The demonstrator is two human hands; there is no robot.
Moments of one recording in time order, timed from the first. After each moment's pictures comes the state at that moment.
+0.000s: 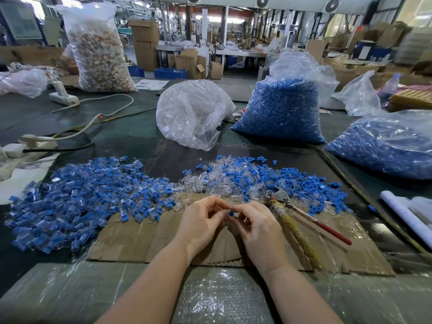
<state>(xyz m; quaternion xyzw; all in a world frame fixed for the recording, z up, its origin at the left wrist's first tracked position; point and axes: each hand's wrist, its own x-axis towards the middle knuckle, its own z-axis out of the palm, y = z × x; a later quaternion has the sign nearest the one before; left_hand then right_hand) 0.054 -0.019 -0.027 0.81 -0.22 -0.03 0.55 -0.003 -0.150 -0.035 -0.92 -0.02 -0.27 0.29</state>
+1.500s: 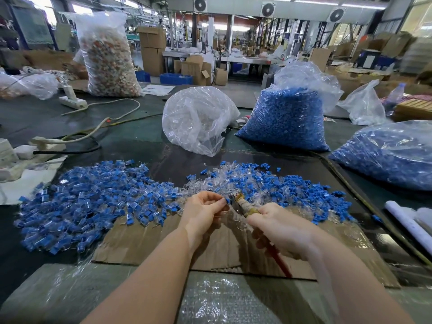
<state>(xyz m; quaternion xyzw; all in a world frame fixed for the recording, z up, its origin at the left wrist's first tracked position) 0.082 -0.025 -0.025 0.65 -0.02 -0.15 0.74 -0.007 -0.158 0.056 -0.92 0.11 0.15 0.35</state>
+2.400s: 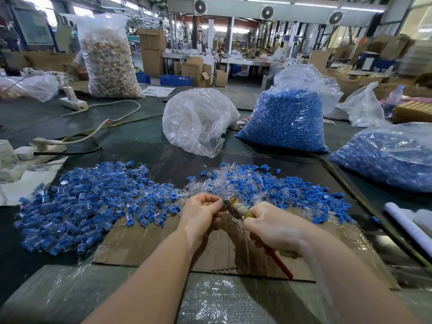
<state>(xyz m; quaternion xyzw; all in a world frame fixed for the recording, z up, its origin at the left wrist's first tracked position) 0.081 -0.023 -0.023 0.65 0.00 -0.15 0.74 0.003 -0.154 0.053 -0.93 0.08 0.19 0.32</state>
